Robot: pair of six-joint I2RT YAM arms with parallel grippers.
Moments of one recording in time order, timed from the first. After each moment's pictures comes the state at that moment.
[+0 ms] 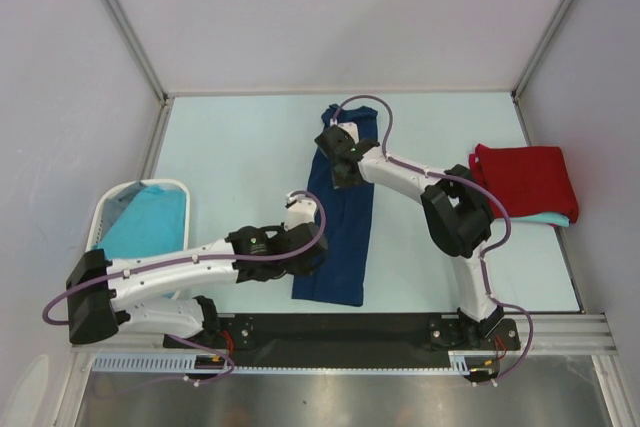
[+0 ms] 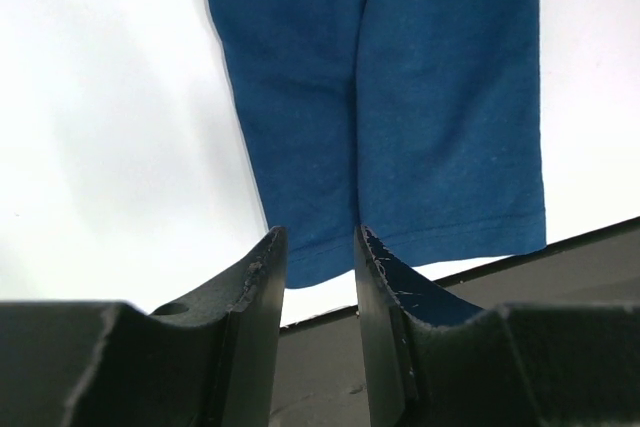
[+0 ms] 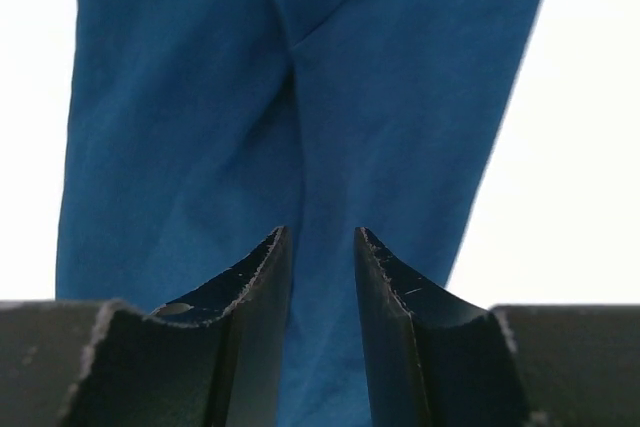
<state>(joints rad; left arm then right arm) -1.19 1.18 0.87 -0.76 -0.44 -0.84 0.72 2.07 1.63 -0.62 0.37 0.51</state>
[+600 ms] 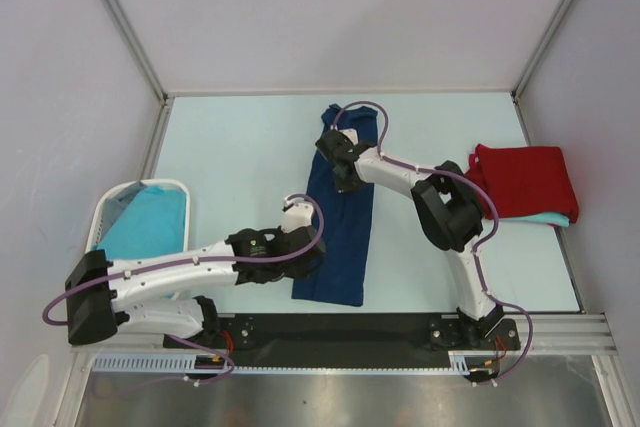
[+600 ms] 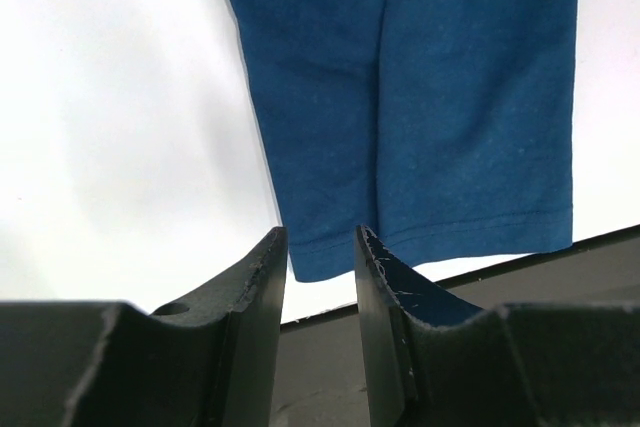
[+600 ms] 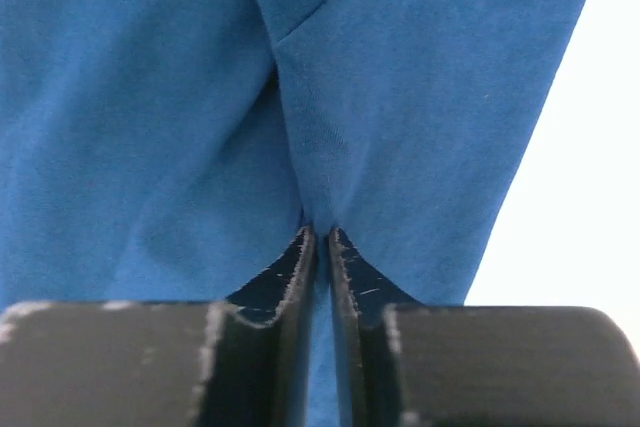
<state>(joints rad) -1.19 1.18 0.84 -0.77 -0.44 -0.87 0.71 2.15 1.65 -0.63 0.35 0.50</state>
